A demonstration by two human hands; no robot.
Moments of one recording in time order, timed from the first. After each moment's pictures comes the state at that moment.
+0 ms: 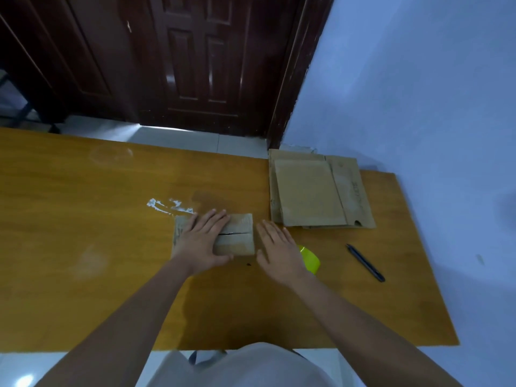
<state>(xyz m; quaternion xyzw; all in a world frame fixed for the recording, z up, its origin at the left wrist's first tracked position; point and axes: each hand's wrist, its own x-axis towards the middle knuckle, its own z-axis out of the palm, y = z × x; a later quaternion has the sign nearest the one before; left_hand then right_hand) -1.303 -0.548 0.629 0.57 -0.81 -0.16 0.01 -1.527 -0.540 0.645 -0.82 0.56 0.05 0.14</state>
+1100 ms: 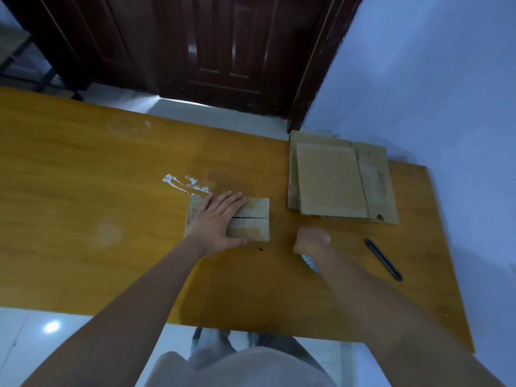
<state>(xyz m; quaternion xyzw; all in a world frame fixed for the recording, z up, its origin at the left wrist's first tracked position) -1.302 -0.549 0.629 0.57 -0.80 -0.17 0.02 -1.542 -0.585 0.628 -0.62 0.67 0.37 0.21</state>
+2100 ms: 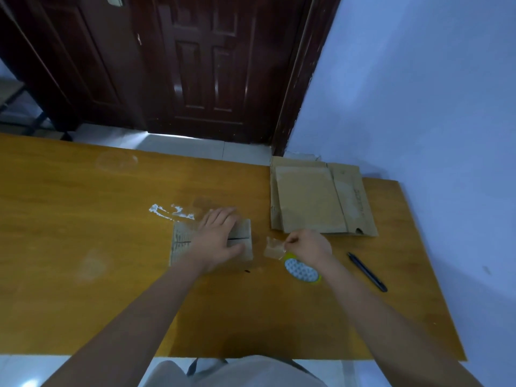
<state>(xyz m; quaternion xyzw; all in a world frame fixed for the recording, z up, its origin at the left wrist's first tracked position) -1.334 -0.562 0.660 0.57 -0.79 -0.20 0.11 -1.574 -0.576 0.685 -0.65 0.70 0.04 0.29</state>
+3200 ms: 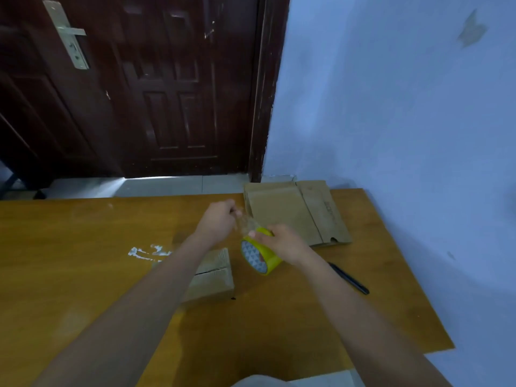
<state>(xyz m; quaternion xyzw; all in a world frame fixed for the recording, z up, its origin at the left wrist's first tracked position) -1.399 -0.630 0.755 0.62 -0.69 -0.32 0.18 -1.563 -0.572 0.767 -0.61 0.64 -0.15 0.44</state>
